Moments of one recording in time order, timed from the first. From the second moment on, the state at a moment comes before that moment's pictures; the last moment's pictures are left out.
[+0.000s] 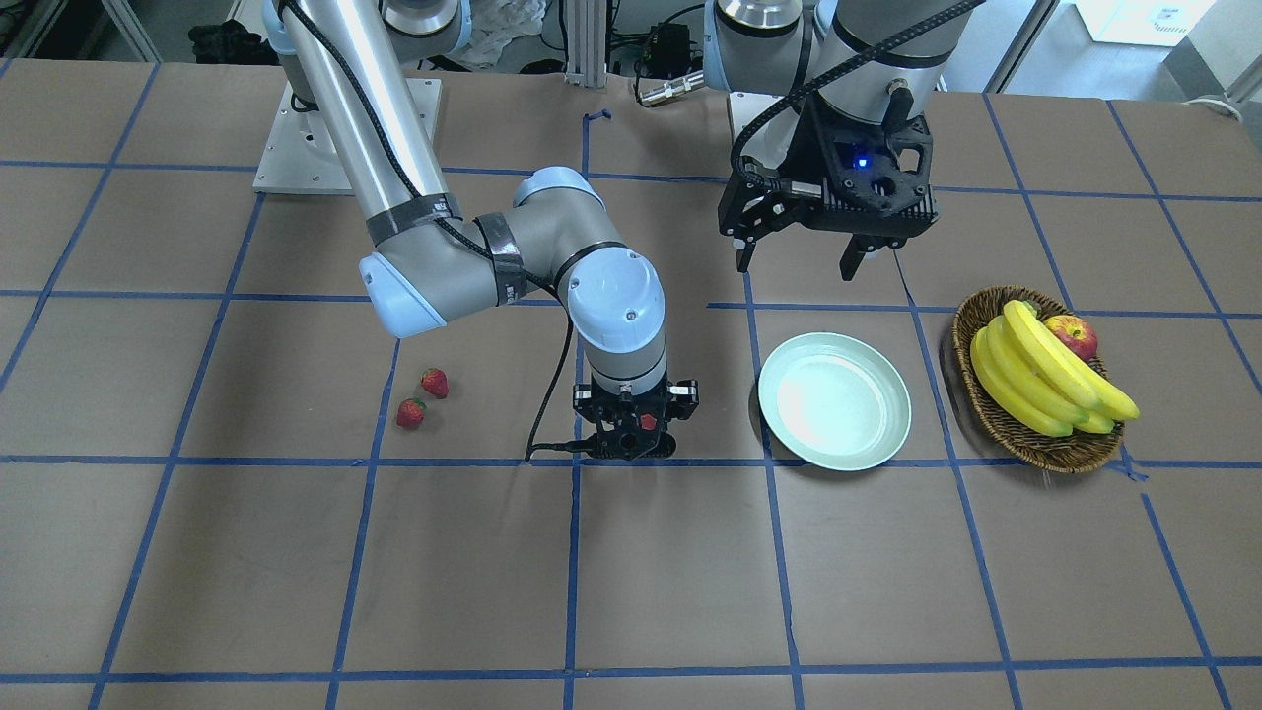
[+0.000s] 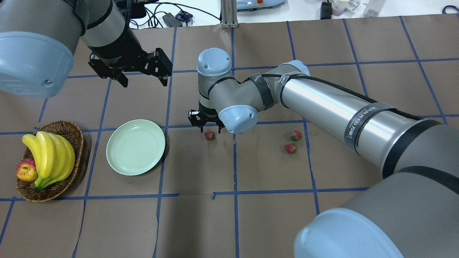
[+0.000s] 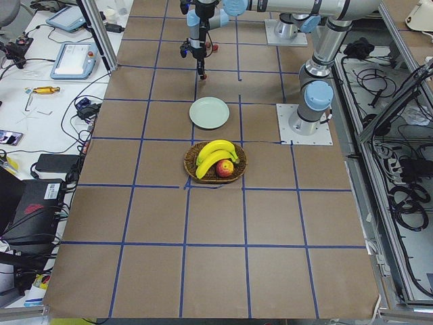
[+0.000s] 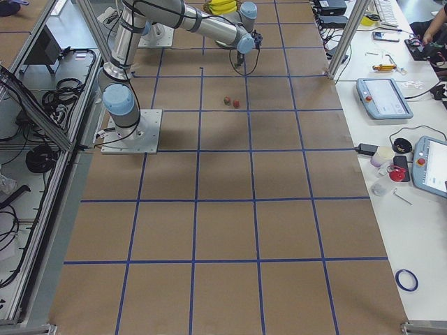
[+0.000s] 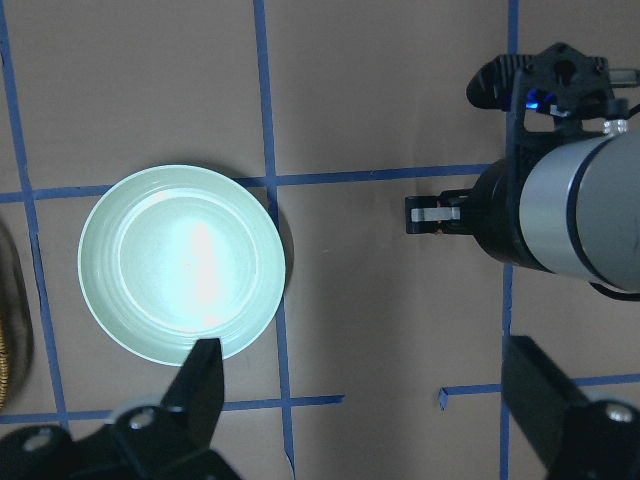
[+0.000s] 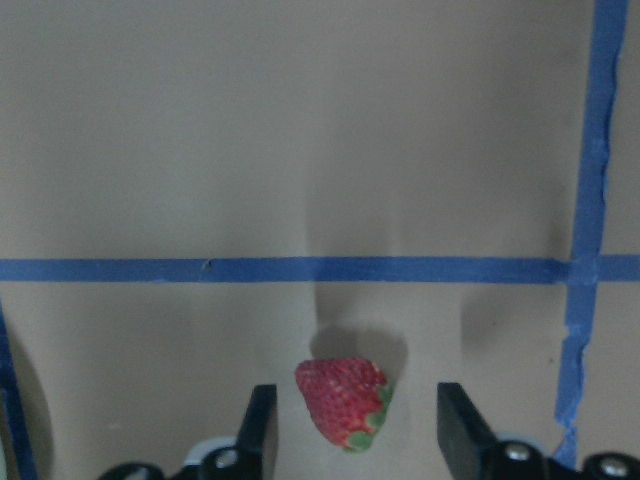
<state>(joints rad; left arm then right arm) -1.66 -1.58 -1.58 -1.46 1.54 -0.06 2.02 -1.01 1.58 -2.14 -1.41 0.48</state>
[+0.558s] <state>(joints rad) -1.66 -1.57 -1.58 -1.46 1.55 -0.06 1.89 -1.18 1.74 -2.10 -1.52 0.36</state>
